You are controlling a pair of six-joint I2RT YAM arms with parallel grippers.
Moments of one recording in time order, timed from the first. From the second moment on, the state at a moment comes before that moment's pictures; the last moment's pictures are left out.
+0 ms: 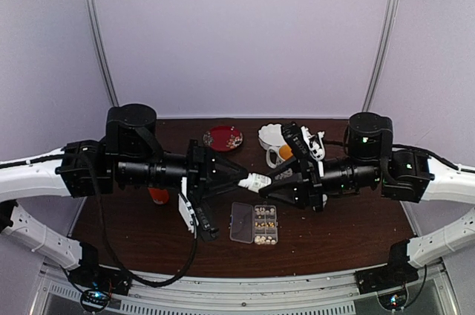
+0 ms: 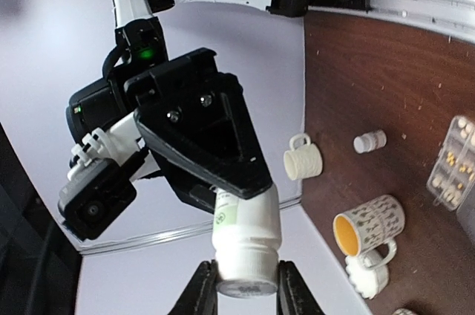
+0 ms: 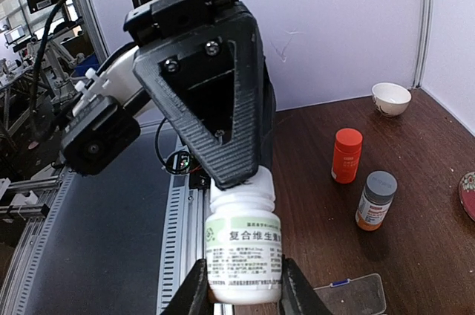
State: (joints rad) left arm -1.24 1.21 1.14 -0.21 0.19 1.71; right arm 1.14 1.07 0.96 -0.09 -0.40 0.06
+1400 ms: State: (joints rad) left arm -1.26 1.08 1.15 0.03 -0.10 0.33; right arm 1.18 0.92 0.86 -0.01 -0.06 -0.24
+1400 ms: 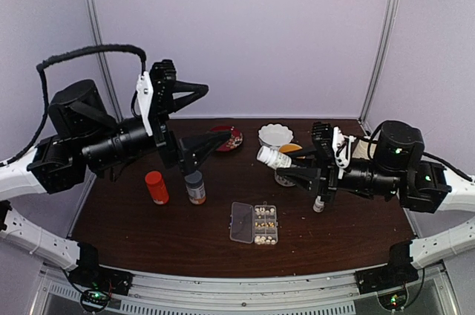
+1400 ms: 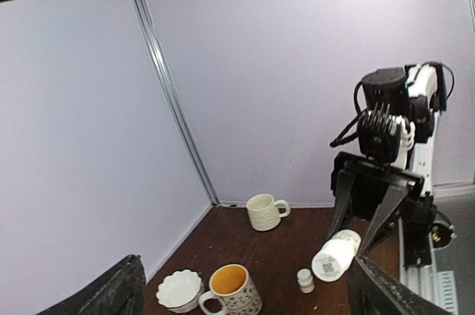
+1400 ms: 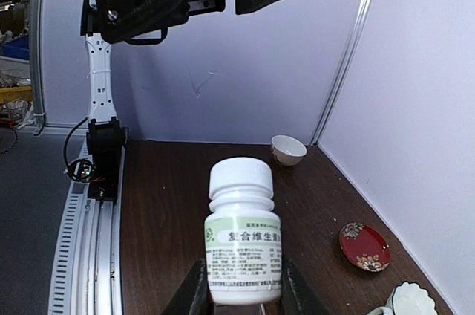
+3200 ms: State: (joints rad) left arm -1.07 1.24 1.32 -0.38 0.43 -0.62; right arm 1.32 1.13 0.96 0.08 0.21 -0.50
